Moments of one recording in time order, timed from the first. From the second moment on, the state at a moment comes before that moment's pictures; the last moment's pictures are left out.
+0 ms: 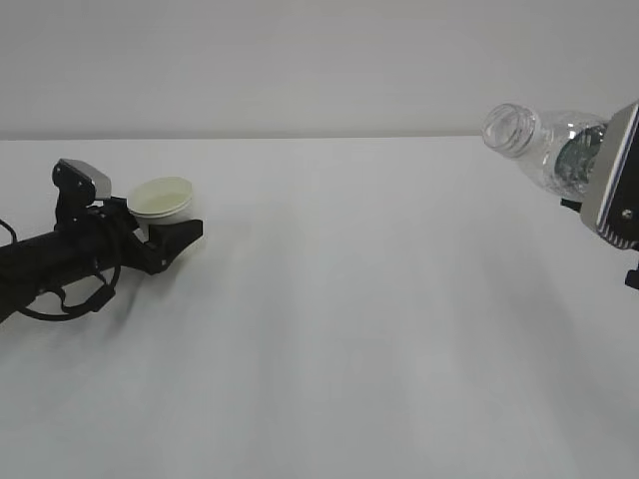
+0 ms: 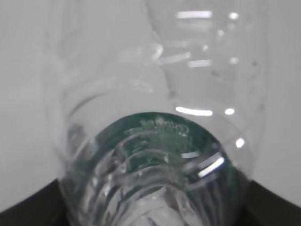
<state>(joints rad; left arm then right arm) 0.01 2.34 -1.03 0.80 -1.14 -0.33 0.20 1.14 -0.60 -1.57 -0.02 0.37</state>
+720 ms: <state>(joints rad) 0.10 2.32 -1.03 1.04 -1.14 -0.44 0.20 1.14 -0.60 -1.57 -0.02 0.37</state>
